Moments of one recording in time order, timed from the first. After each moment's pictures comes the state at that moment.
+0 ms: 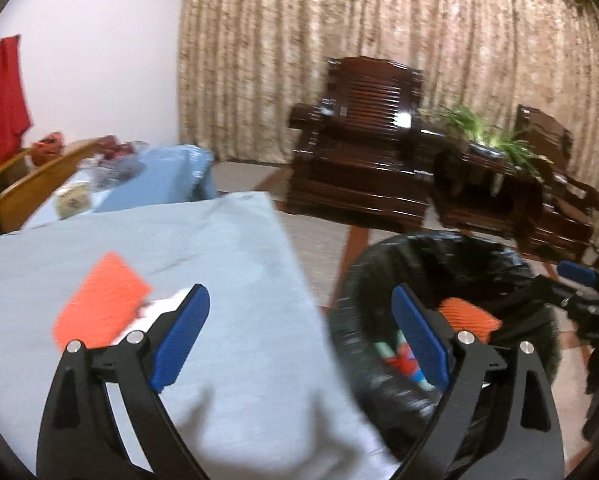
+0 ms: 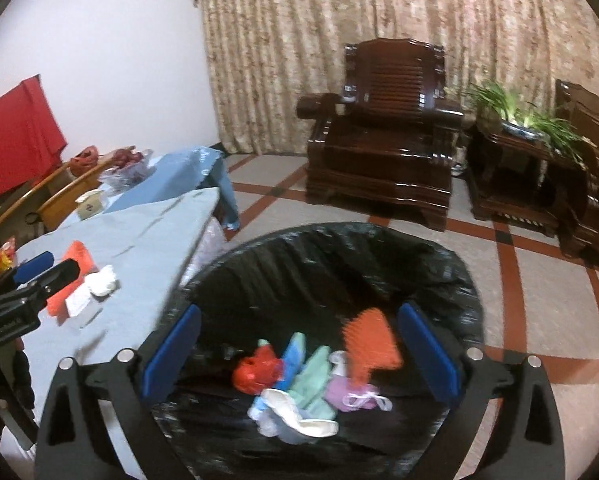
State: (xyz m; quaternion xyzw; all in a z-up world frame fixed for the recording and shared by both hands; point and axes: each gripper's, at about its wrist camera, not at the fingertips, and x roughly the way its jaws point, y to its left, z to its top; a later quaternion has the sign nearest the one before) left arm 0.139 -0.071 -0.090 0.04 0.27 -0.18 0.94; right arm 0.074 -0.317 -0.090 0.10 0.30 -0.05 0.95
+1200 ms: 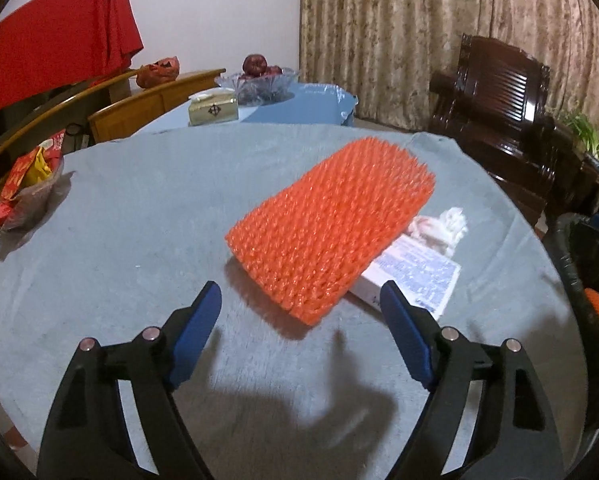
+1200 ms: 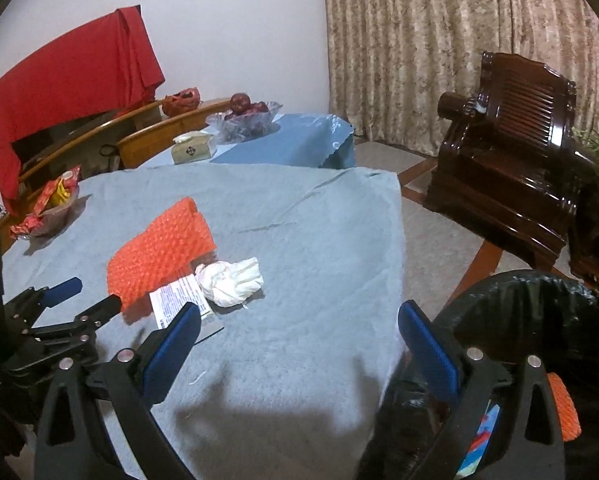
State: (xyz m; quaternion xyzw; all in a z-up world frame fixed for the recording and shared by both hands) left arm 0.189 0.107 -0.157 0.01 0.35 0.01 0.94; right arm 0.197 -0.126 -0.122 0.02 0.33 0.11 0.94
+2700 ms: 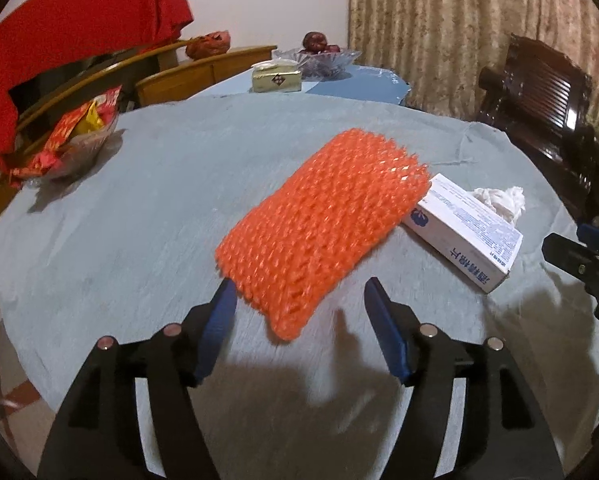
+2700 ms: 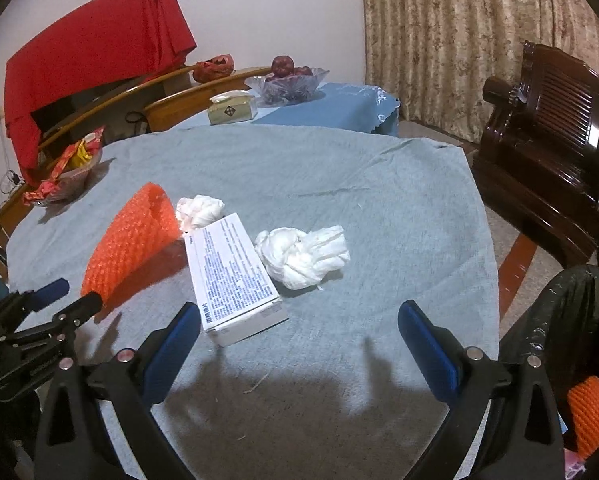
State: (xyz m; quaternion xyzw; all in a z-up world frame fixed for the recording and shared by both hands) left arm 0.159 0.151 -0.165 0.00 0.38 0.09 0.92; right arm 0.211 -0.064 -0.155 0.00 0.37 0.16 0.92
